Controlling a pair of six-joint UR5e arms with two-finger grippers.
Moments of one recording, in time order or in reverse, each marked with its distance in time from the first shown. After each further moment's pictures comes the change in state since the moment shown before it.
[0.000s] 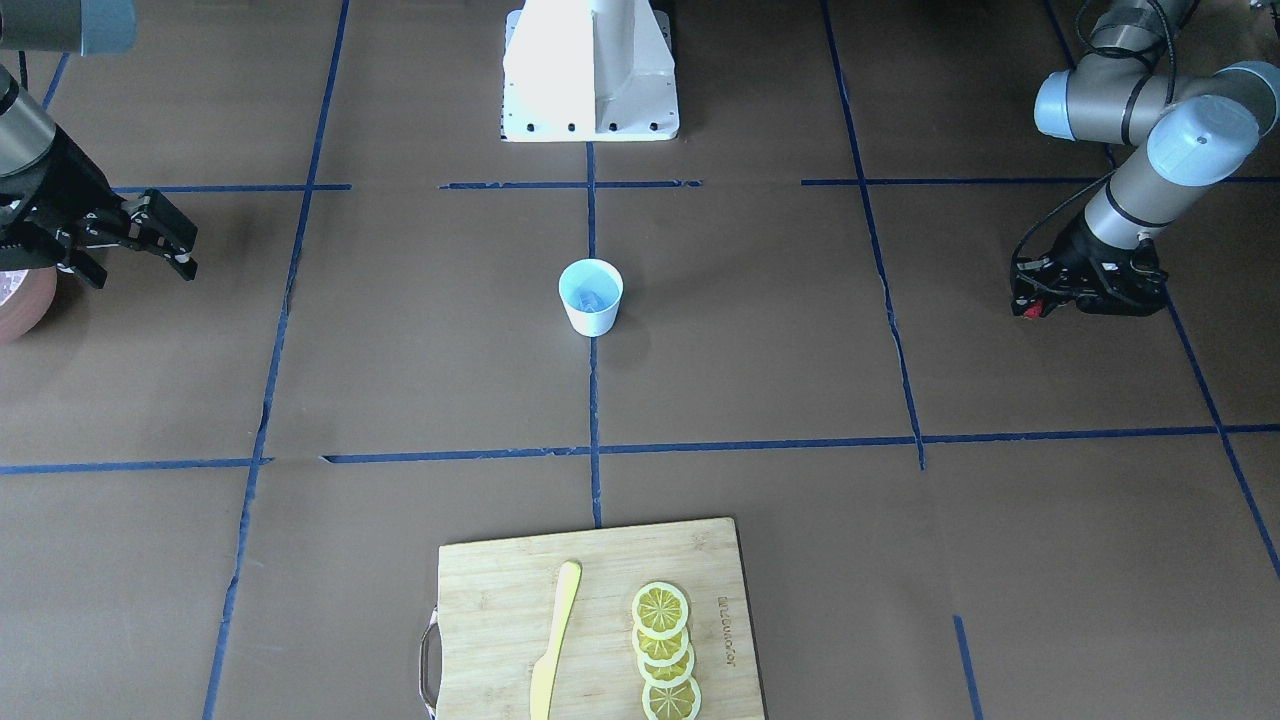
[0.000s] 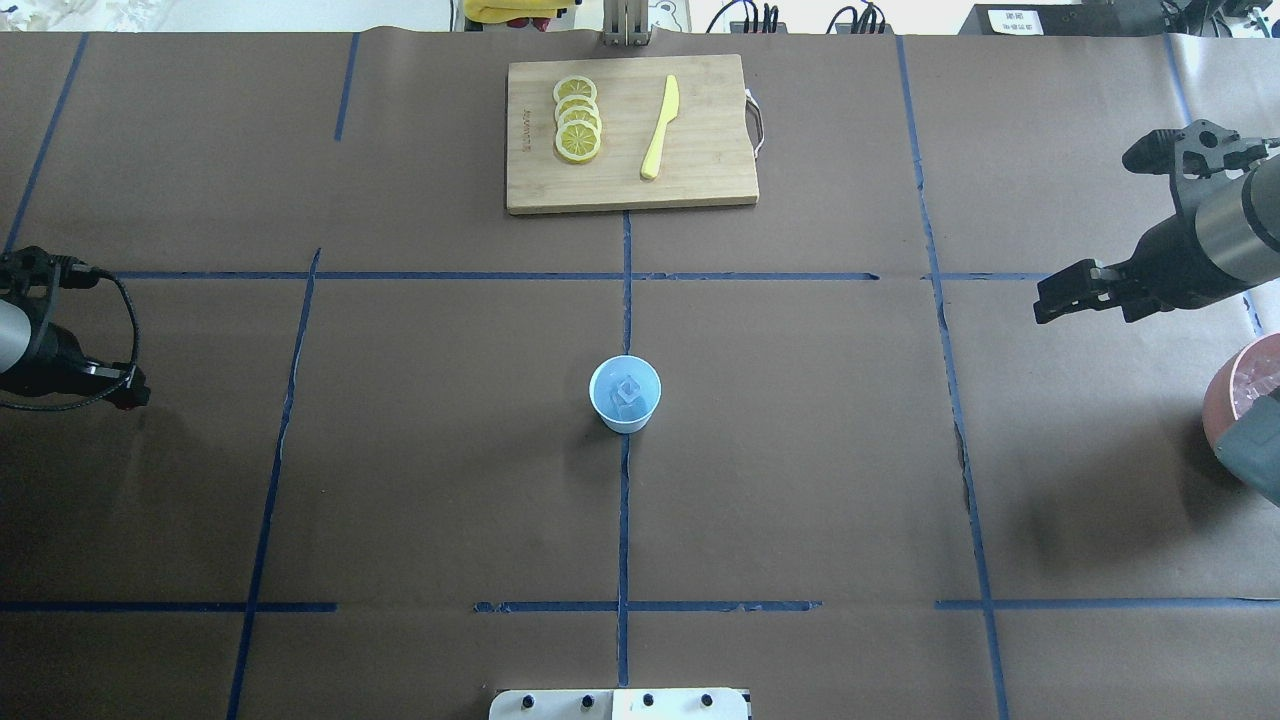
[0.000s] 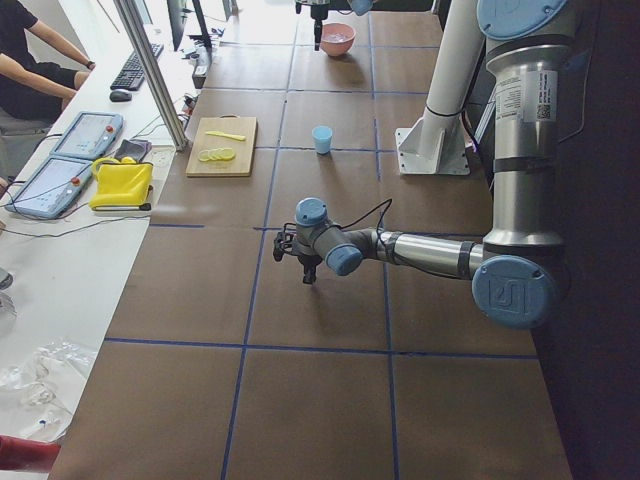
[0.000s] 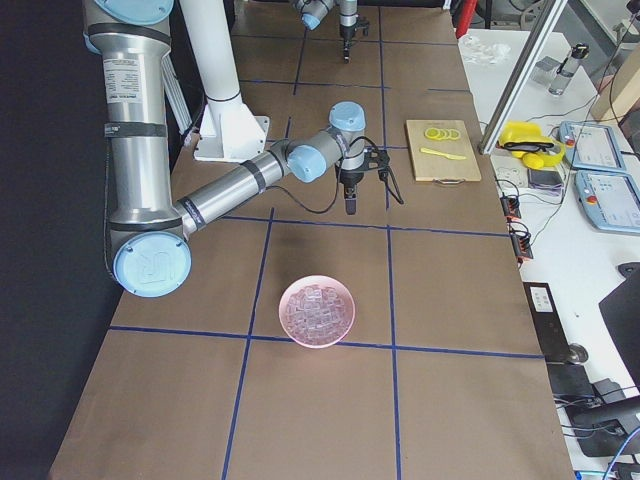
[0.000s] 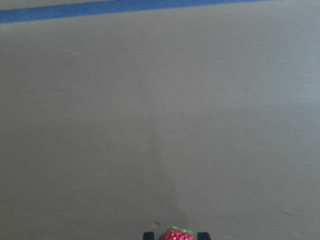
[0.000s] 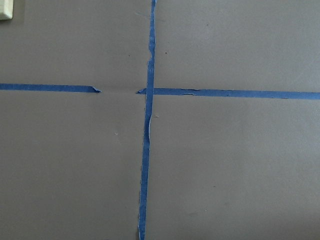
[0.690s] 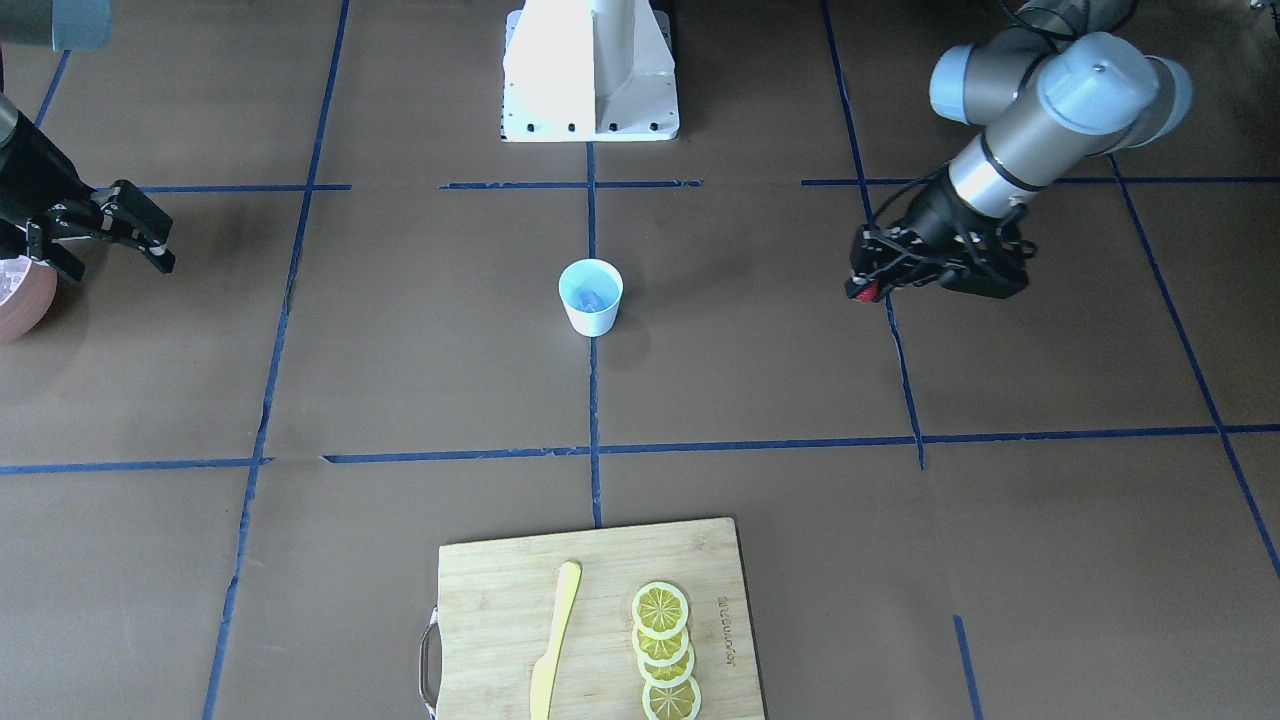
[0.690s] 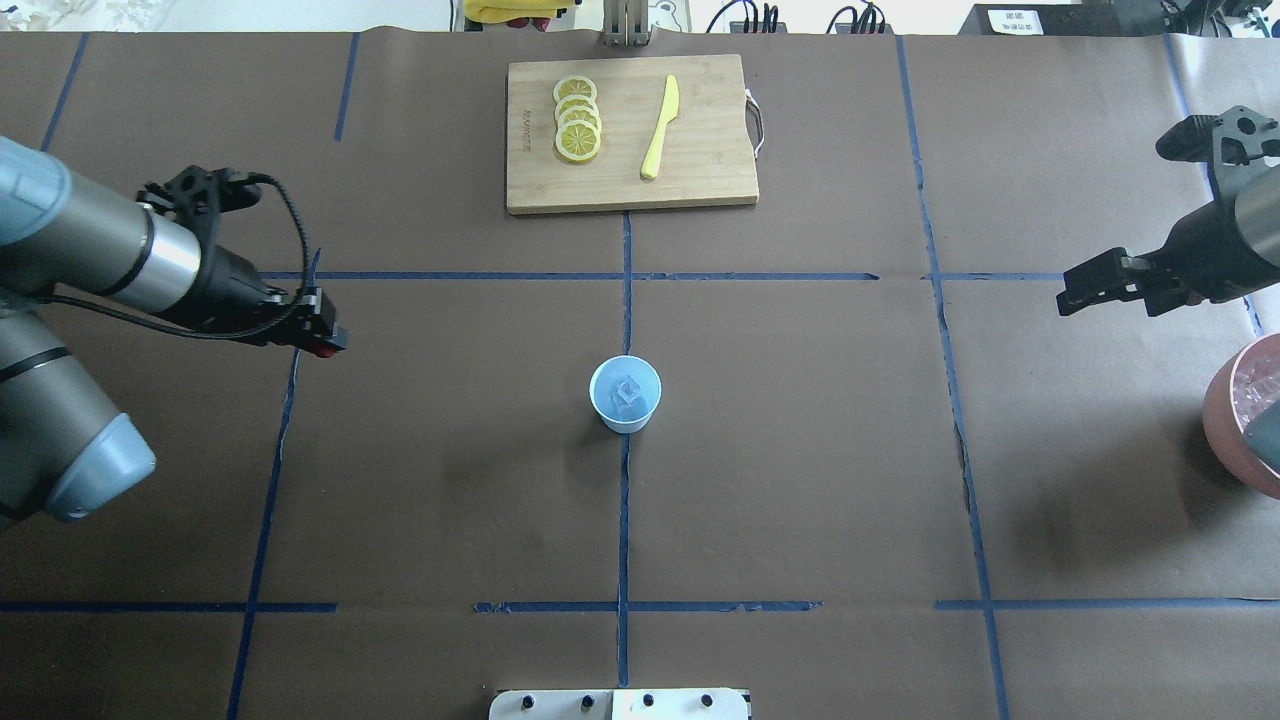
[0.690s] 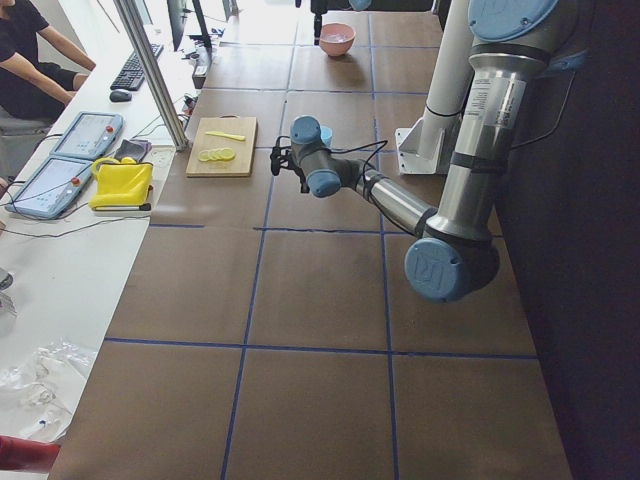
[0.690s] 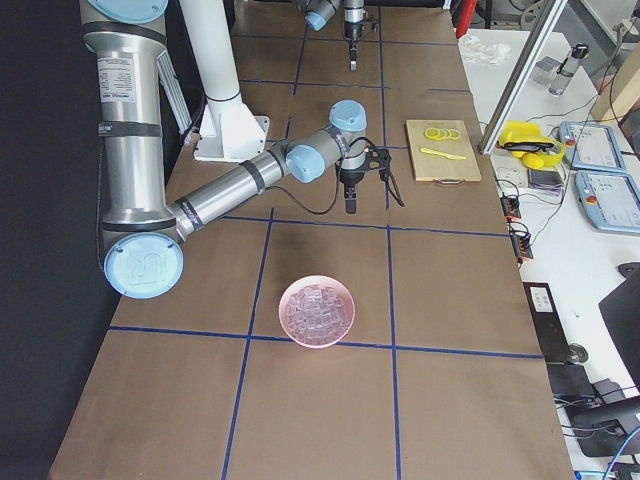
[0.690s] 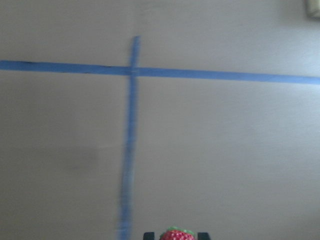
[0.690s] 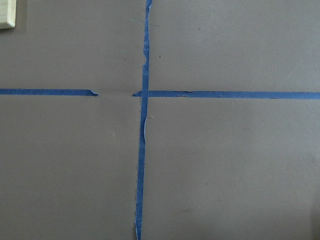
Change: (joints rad) left arm 0.105 -0.345 -0.122 0.093 -0.072 -0.398; right arm 0.052 -0.021 0.006 -0.002 0.045 -0.028
